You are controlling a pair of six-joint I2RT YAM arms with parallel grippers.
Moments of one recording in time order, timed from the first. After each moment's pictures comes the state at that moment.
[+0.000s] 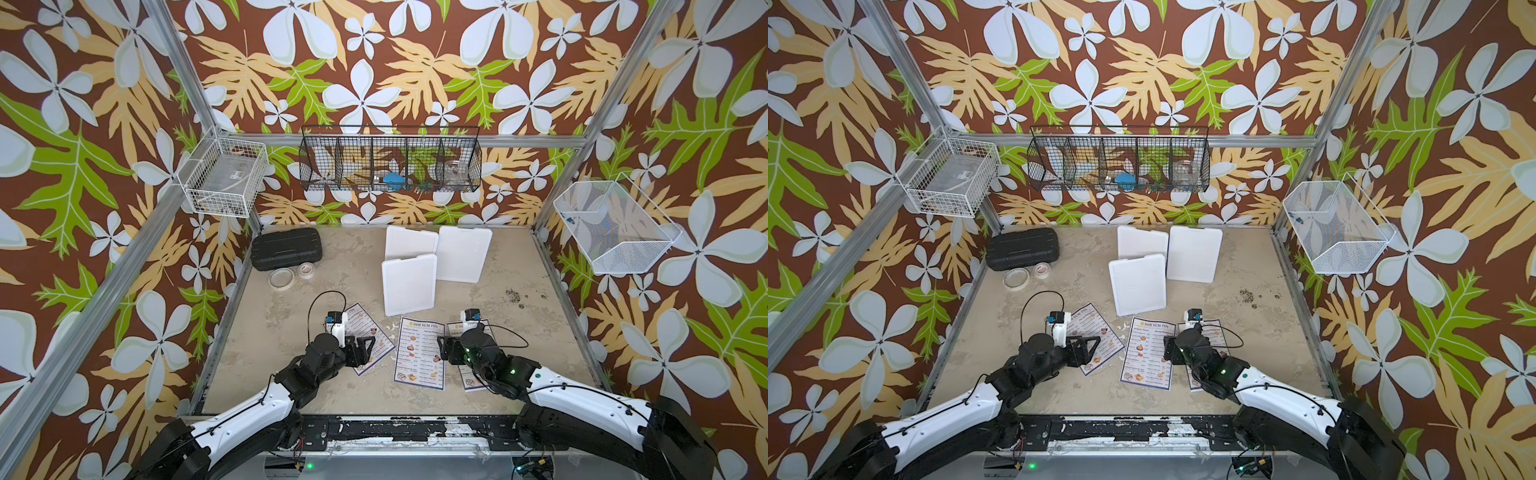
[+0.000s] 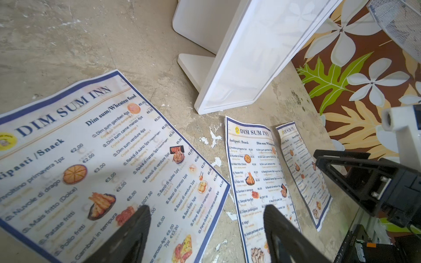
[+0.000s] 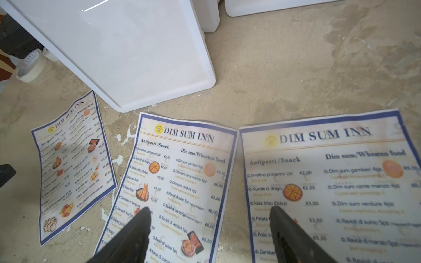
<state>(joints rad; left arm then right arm) -0.68 0.87 0.17 0.23 -0.01 -0.68 0.81 1.00 0.36 -0.11 0.31 0.69</state>
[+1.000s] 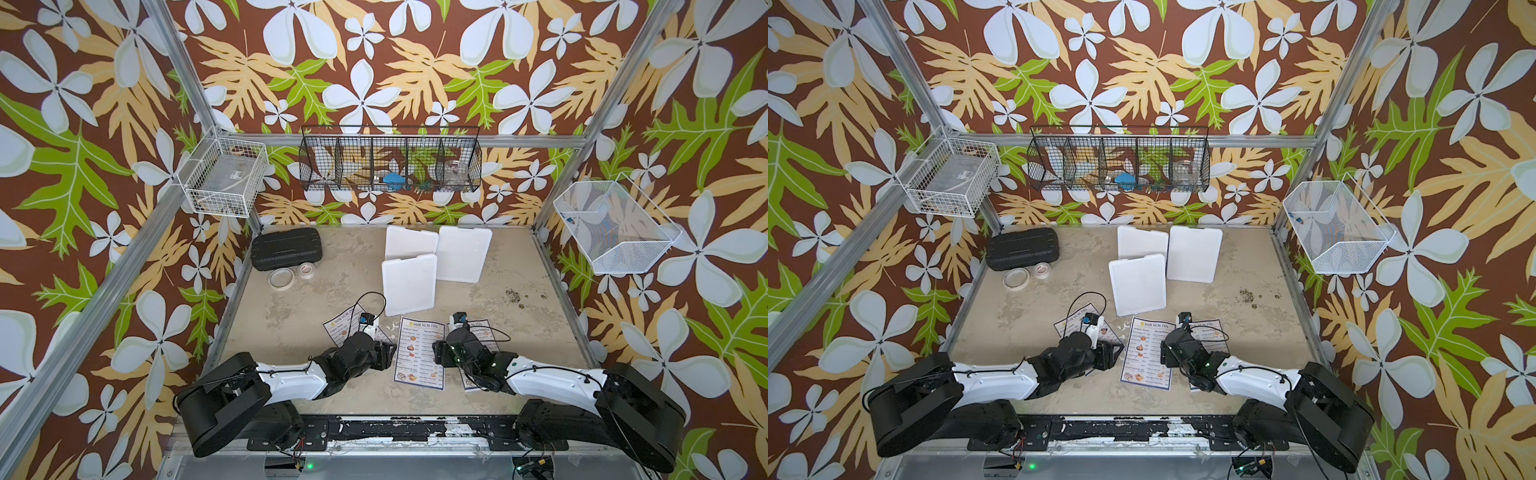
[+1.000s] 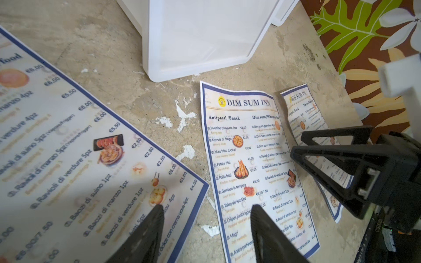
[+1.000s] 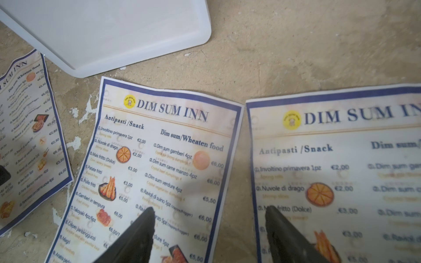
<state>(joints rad) -0.89 1.34 0.32 0.42 -0.10 -0.69 0.81 1.24 0.37 -0.01 0.28 0.68</state>
